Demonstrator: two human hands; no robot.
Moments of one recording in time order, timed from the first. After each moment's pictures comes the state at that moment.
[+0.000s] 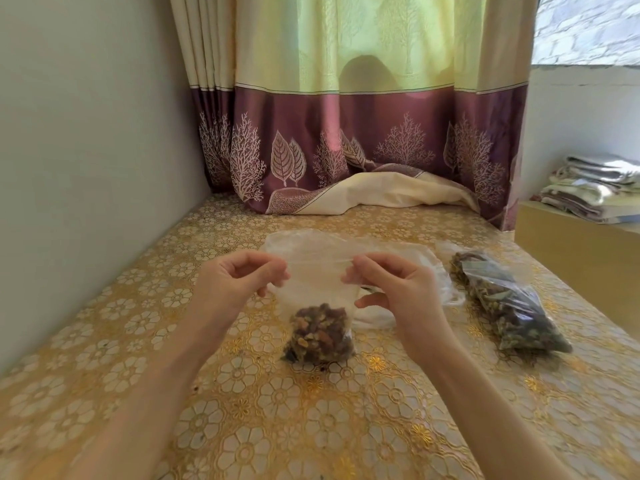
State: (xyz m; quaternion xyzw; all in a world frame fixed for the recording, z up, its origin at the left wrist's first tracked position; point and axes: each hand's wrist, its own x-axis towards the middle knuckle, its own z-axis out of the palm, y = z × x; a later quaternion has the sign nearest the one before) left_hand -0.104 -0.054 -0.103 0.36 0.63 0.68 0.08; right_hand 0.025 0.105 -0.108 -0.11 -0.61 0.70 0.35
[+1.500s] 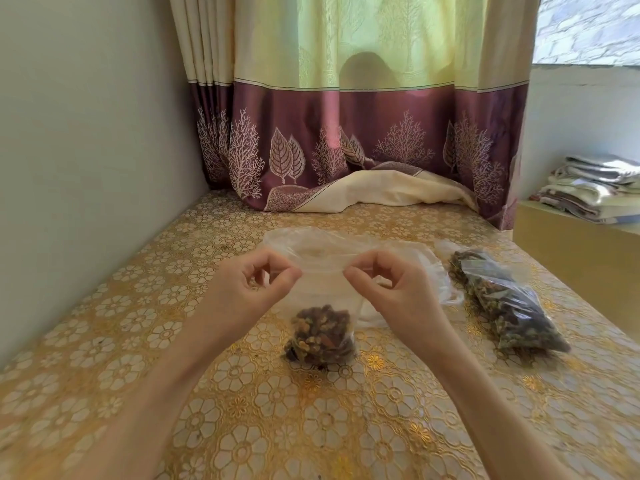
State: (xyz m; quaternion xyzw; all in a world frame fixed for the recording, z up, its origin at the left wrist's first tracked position) left_hand -0.088 -0.052 -0.098 0.45 0.70 0.55 0.00; right_hand 0.032 0.102 -0.105 -0.05 -0.78 0.51 0.36
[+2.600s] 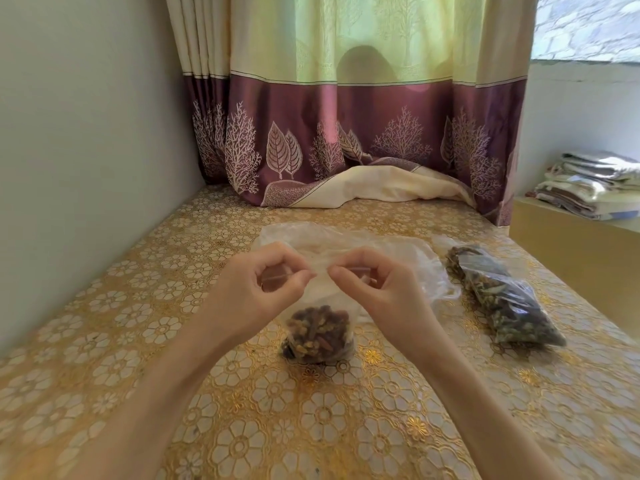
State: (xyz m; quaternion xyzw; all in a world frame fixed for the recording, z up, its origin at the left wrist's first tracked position) left_hand -0.080 -0.049 -0.095 0.50 0.68 0.53 0.00; right_hand 0.031 0.089 -0.103 -0.04 -0.77 0.54 0.33
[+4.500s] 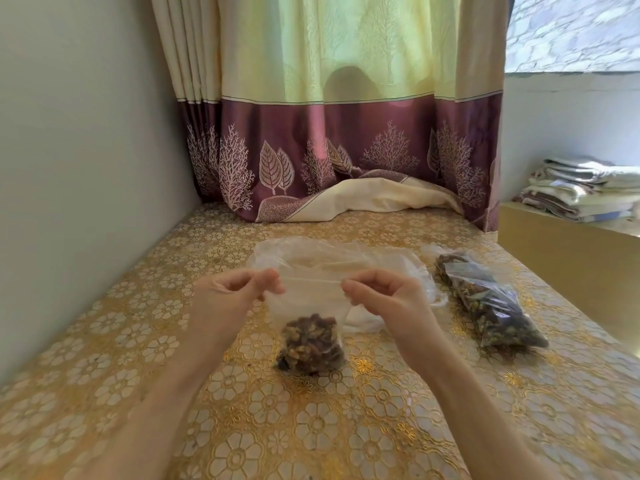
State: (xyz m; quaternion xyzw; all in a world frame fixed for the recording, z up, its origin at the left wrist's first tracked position) left_hand -0.097 -0.048 -0.113 0.36 0.67 0.65 0.01; right_hand 0.042 0.115 -0.115 -0.09 -0.70 0.64 0.31
